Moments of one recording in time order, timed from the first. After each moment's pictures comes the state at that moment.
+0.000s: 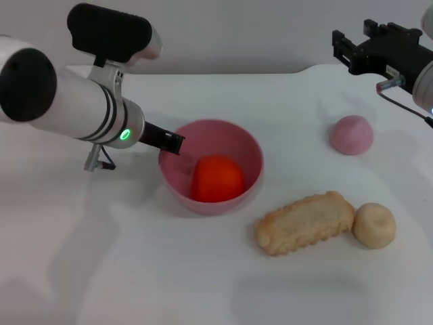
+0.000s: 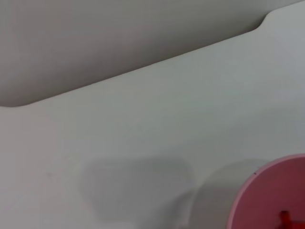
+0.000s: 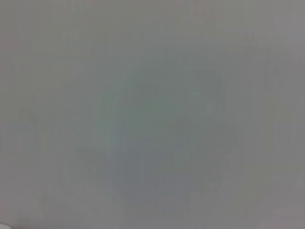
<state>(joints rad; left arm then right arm) -0.64 -2.07 1.70 1.13 -0.47 -0.95 0.04 0.16 2.08 -1.73 -1.46 0.69 0.28 -0.48</state>
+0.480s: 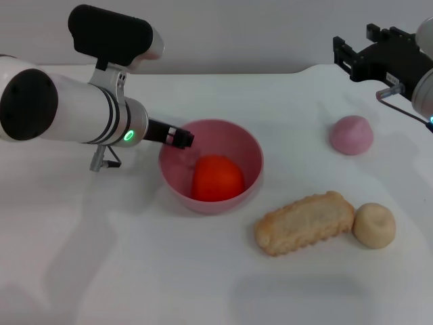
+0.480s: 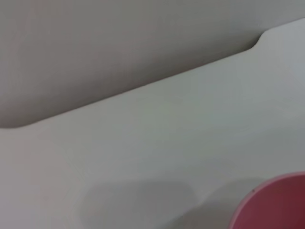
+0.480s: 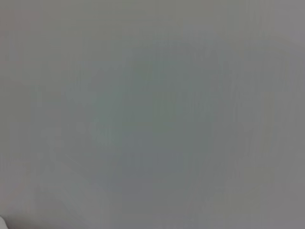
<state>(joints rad) -0.61 -2.07 1.75 1.13 -0.46 -0.84 0.04 0.15 2.08 -1.75 -1.43 0.69 0.23 -0.53</state>
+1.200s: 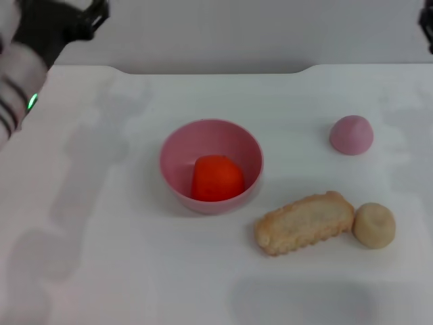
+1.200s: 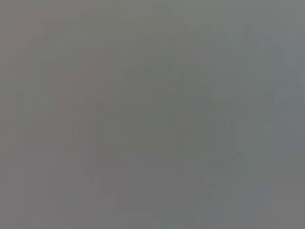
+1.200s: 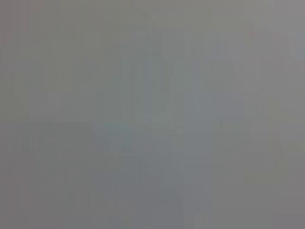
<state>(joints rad) -0.25 -2.07 1.72 1.15 -0.21 0.25 0.03 0.13 2.08 -1.86 -1.09 0.68 -0.59 -0.54</state>
